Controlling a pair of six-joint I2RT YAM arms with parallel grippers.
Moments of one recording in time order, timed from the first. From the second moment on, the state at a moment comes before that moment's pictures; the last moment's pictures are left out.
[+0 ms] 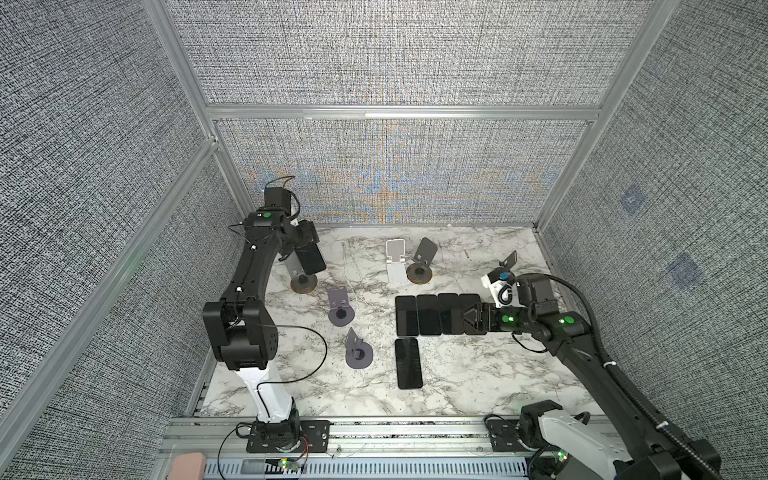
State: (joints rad) left arm -0.07 1.80 1.78 -0.96 0.21 -0.33; right arm 0.28 1.02 0.85 -0.64 -0.56 0.30
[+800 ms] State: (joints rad) left arm -0.49 1.59 1.39 -0.63 0.52 -0.50; right arm 0.71 1.38 1.16 -0.36 -0.40 0.44
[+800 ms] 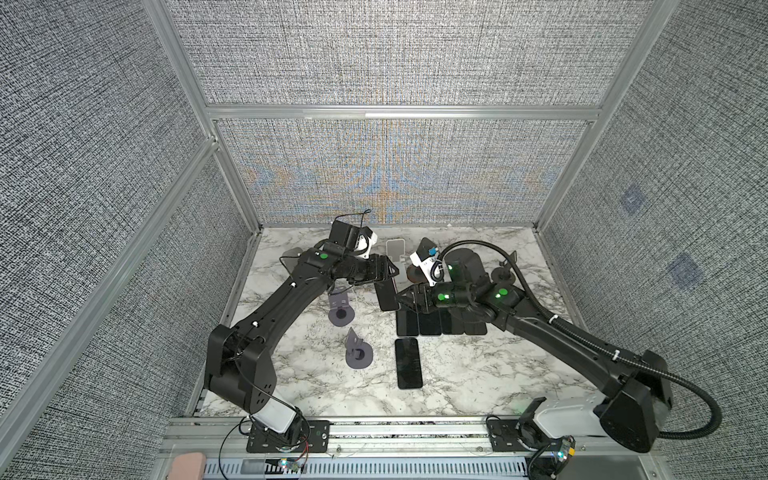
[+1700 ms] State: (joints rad) left arm -0.52 1.56 1.35 -0.59 0.50 -0.53; right arm 0.72 1.45 1.17 -0.33 -0.31 0.46
